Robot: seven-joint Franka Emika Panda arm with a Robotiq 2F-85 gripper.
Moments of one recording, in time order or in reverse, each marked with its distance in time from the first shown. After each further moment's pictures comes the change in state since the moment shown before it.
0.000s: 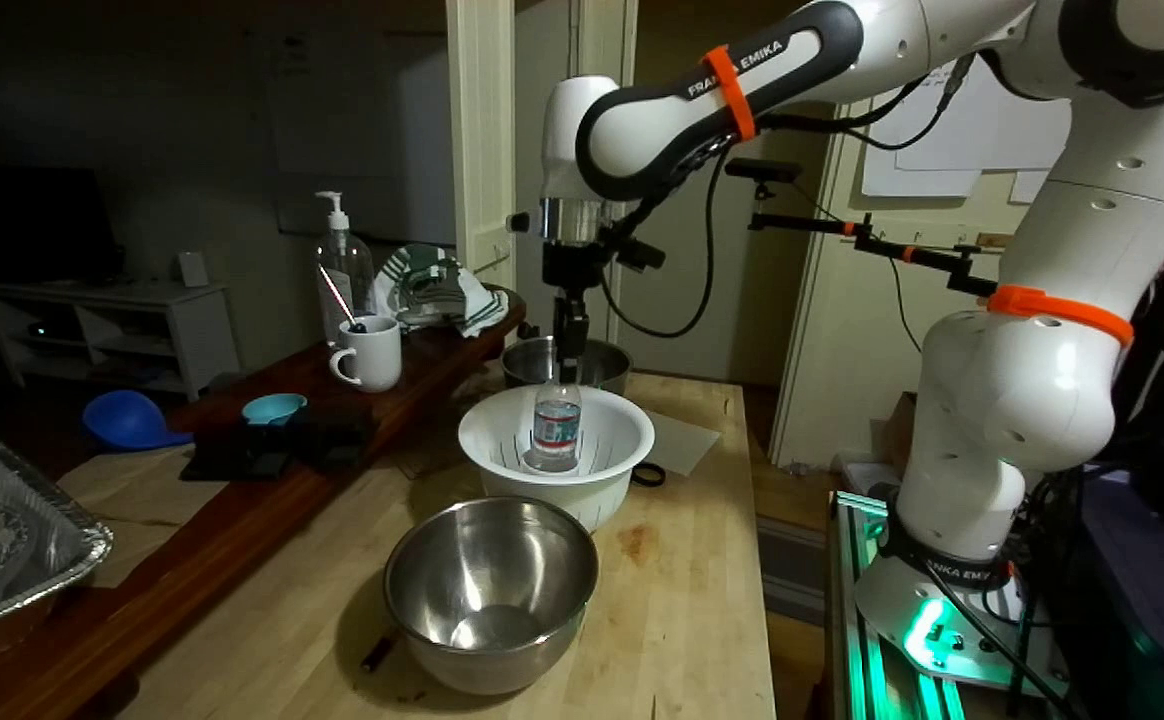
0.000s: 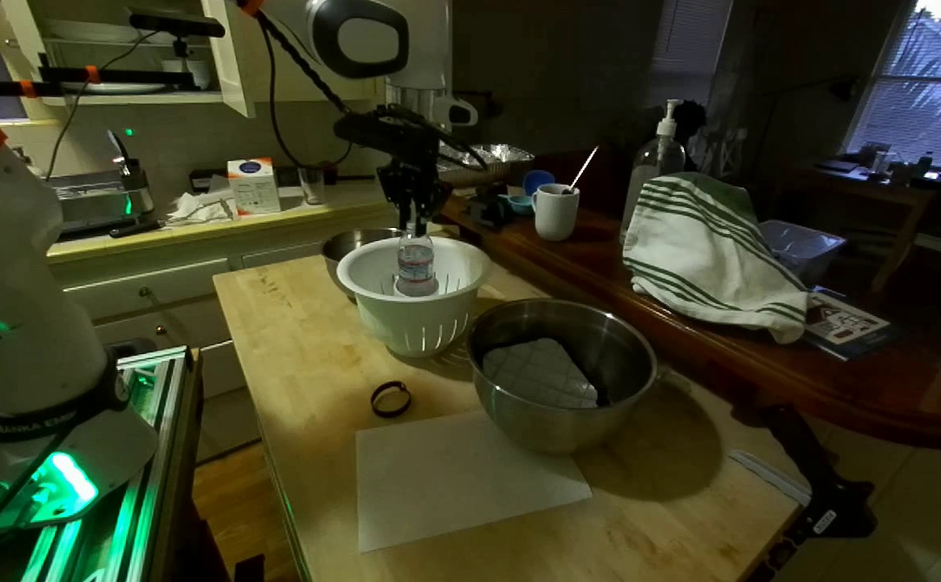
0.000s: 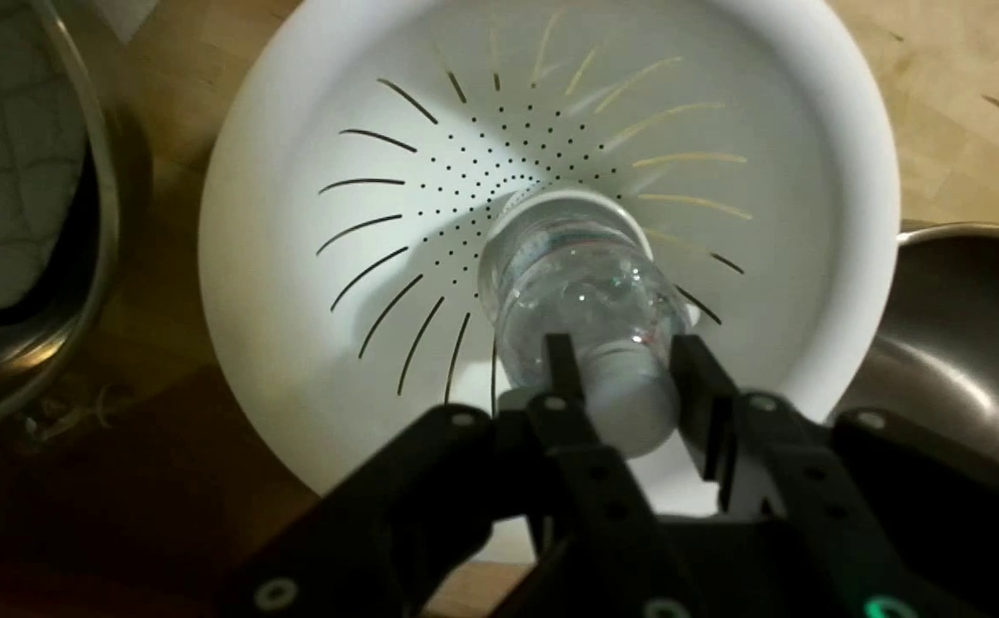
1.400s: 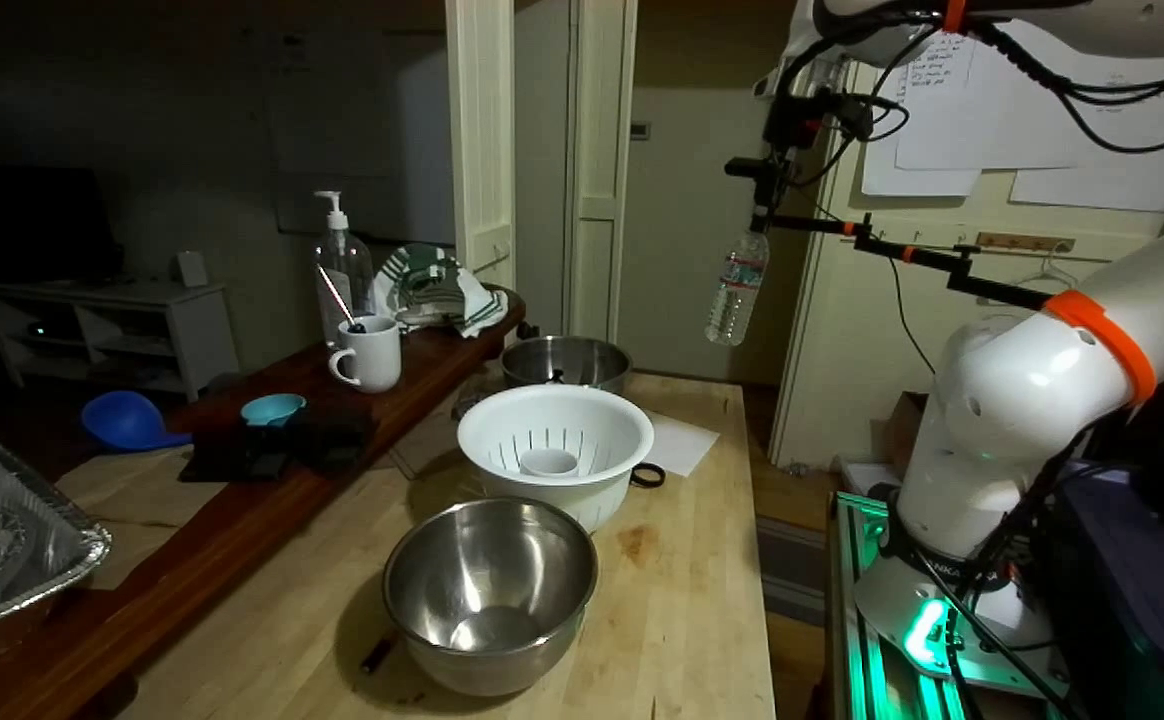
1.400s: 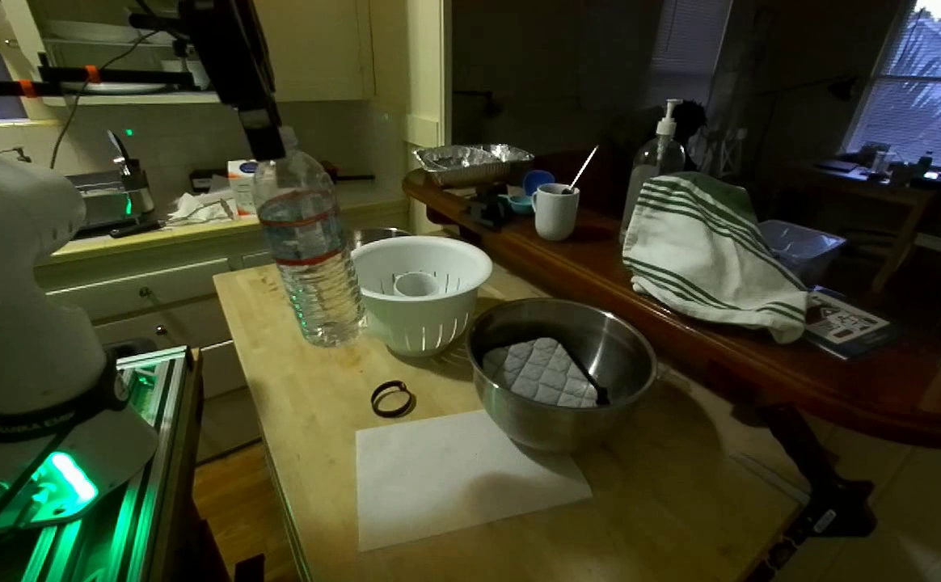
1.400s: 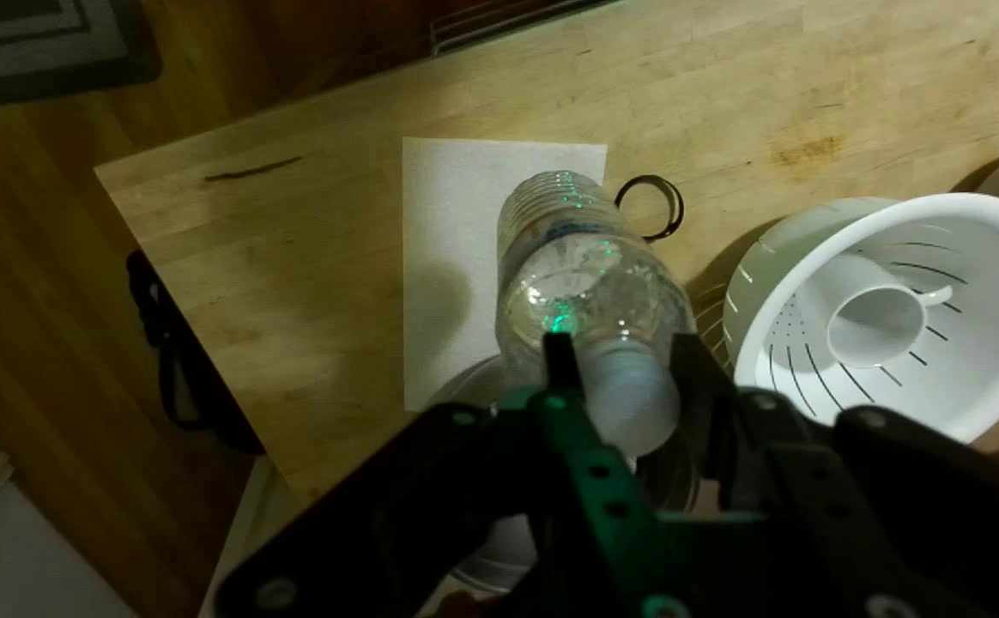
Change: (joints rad) arm -0.284 -0.542 -0.379 0.012 -0.226 -0.430 0.186
